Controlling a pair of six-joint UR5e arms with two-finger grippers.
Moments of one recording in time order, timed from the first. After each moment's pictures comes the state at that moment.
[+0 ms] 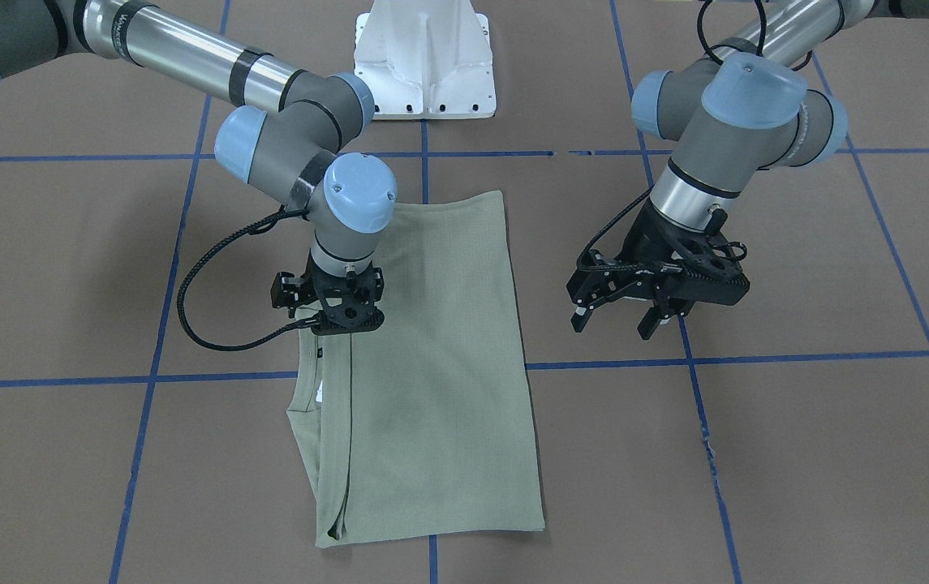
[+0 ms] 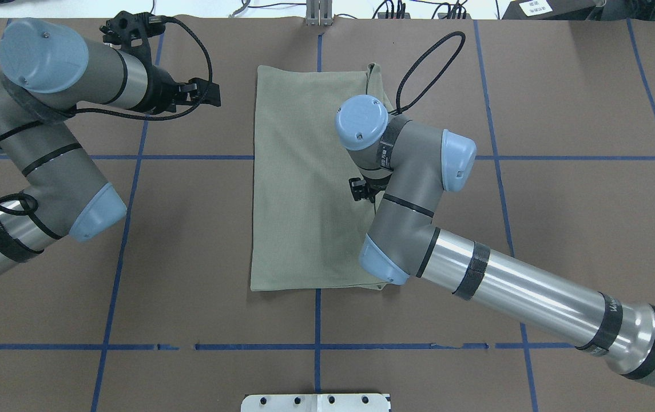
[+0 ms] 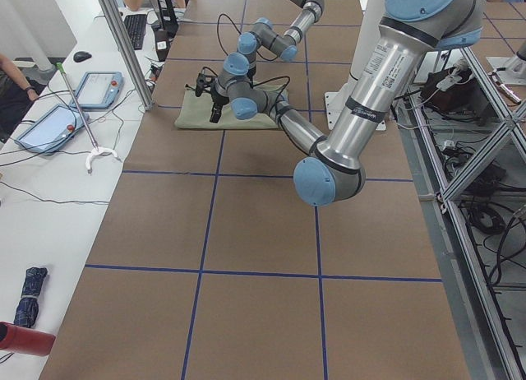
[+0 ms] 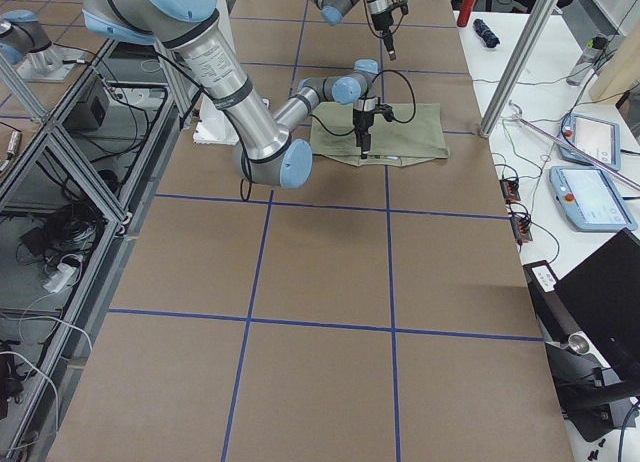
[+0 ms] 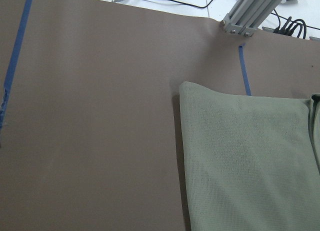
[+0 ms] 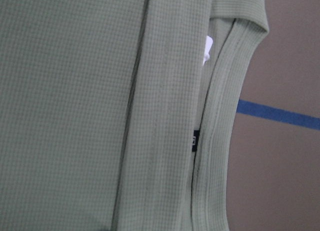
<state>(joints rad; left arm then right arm) -0.83 -2.08 -1.65 -2.10 -1.88 -1.15 0.58 -0.77 1.37 -1.76 1.78 0.87</state>
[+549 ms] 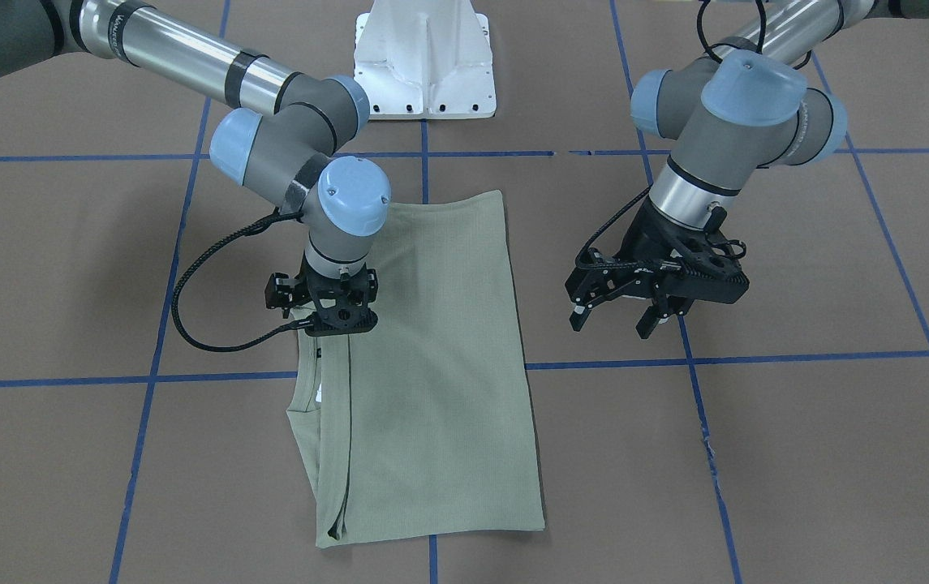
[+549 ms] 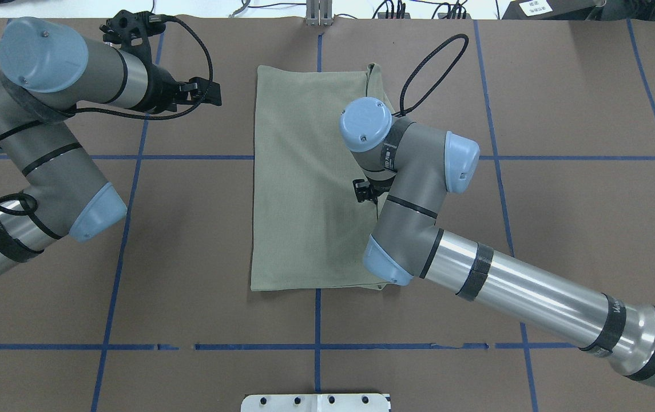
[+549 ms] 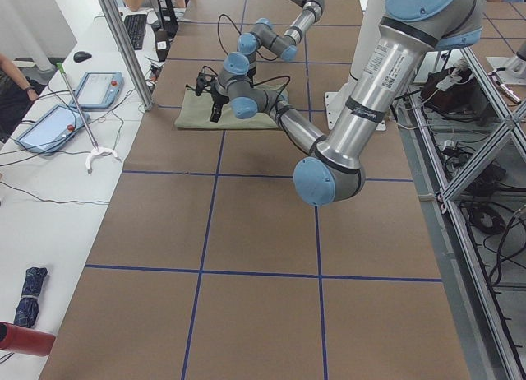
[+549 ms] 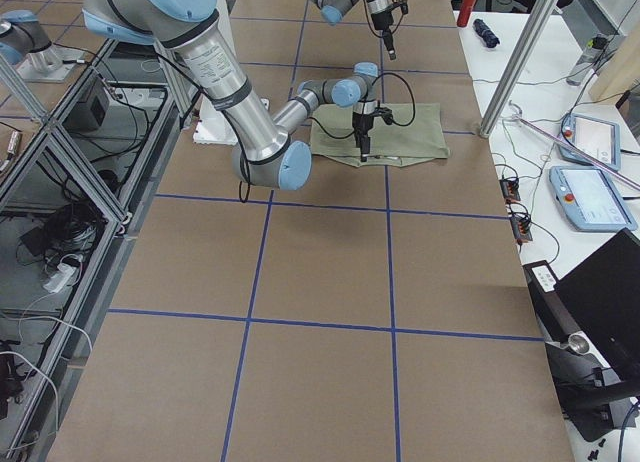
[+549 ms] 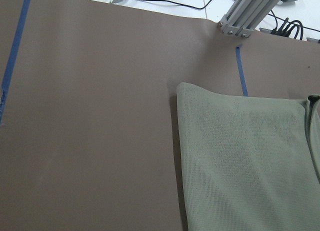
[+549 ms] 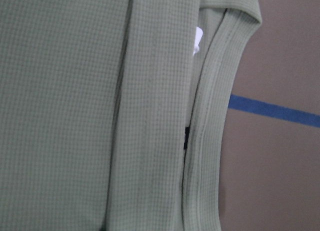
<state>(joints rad) -0.83 -2.08 -1.65 -2.10 -1.88 -1.16 0.58 -0.78 1.37 -1.76 1.78 0.87</state>
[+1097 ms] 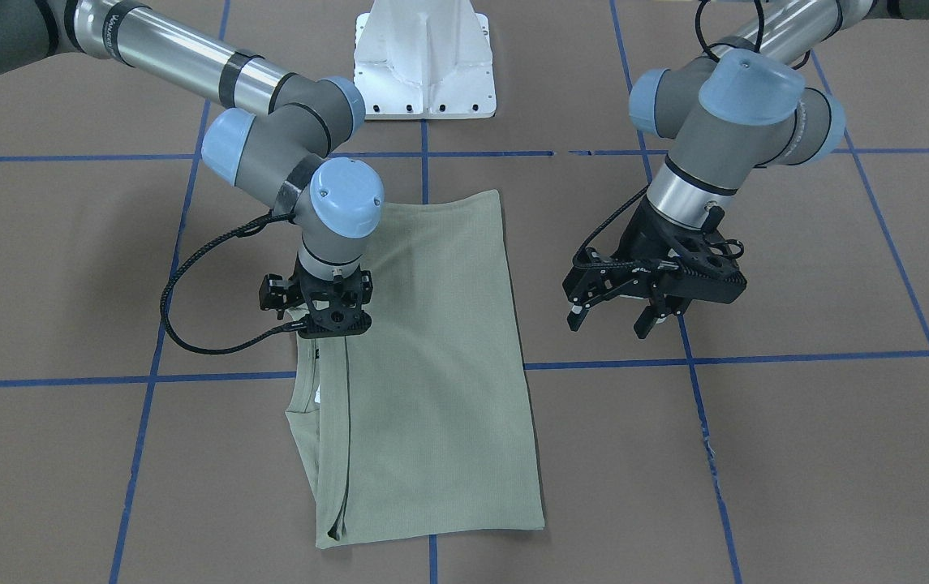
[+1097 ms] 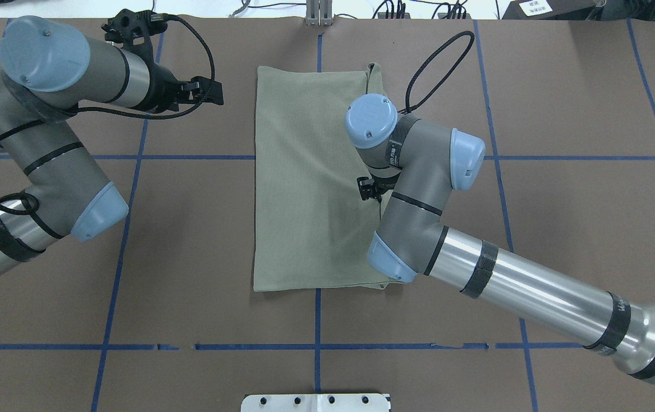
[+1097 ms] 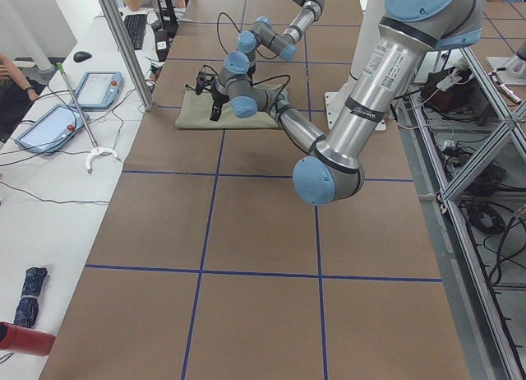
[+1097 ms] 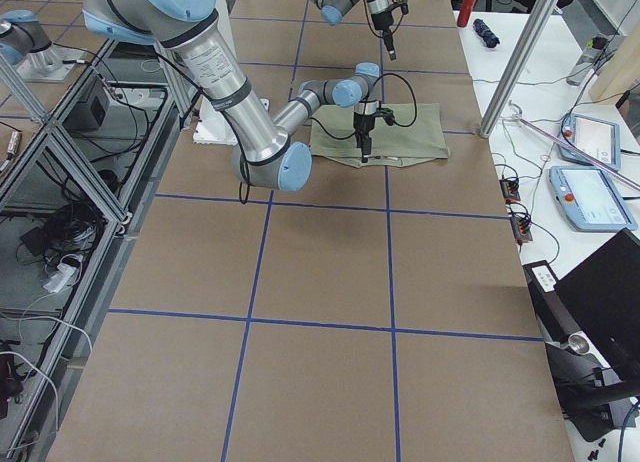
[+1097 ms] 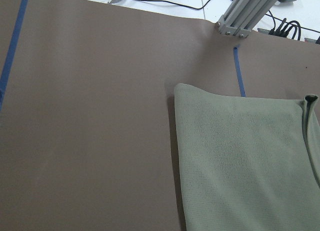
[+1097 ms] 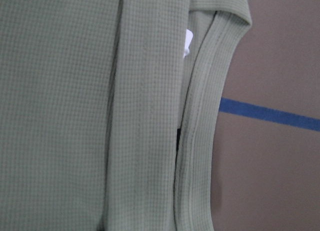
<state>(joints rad) -0.83 -2.09 -1.65 -2.09 -1.88 -1.16 0.59 -0.79 1.38 -1.77 1.79 0.87</state>
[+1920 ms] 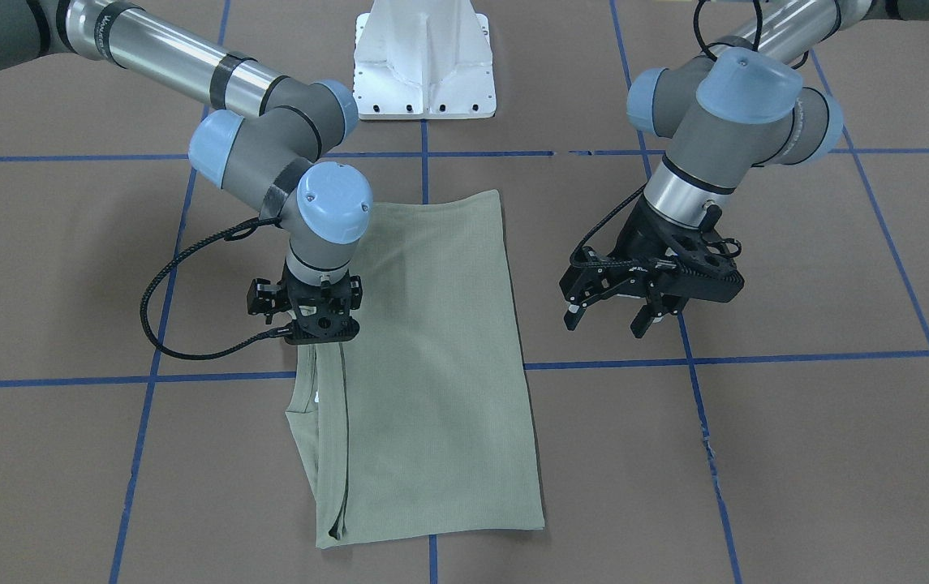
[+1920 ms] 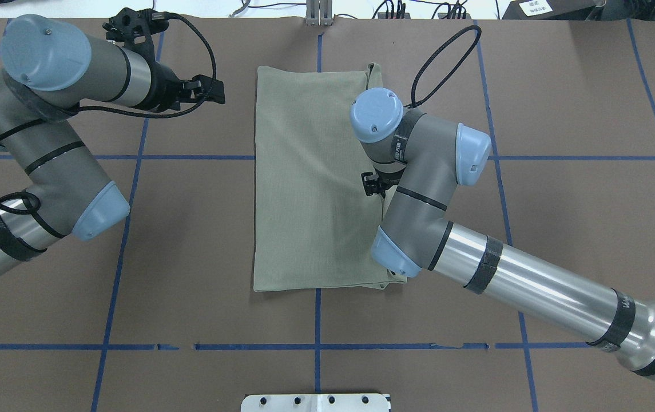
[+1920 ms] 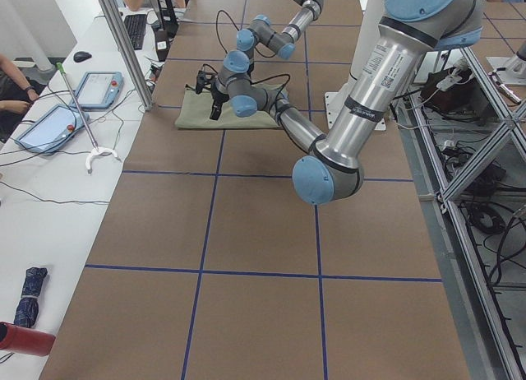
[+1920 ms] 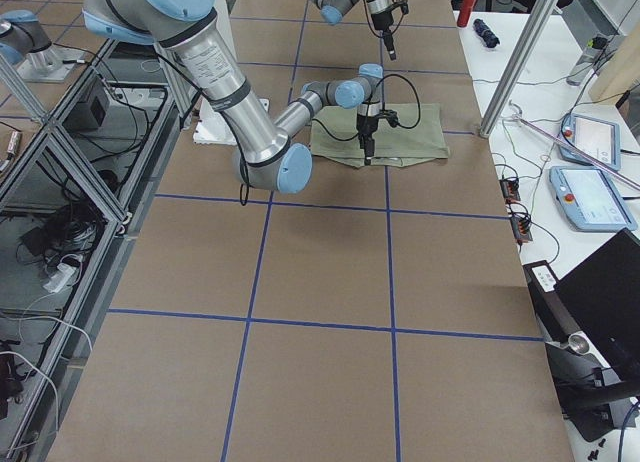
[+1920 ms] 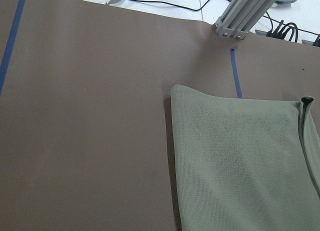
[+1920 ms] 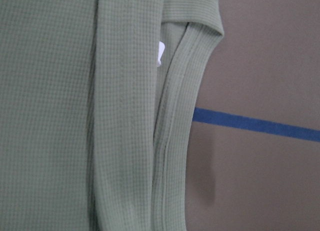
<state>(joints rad) -0.82 -2.09 -1.65 -2.10 -1.88 -1.17 0.61 -0.81 1.39 -1.77 1.79 0.85</state>
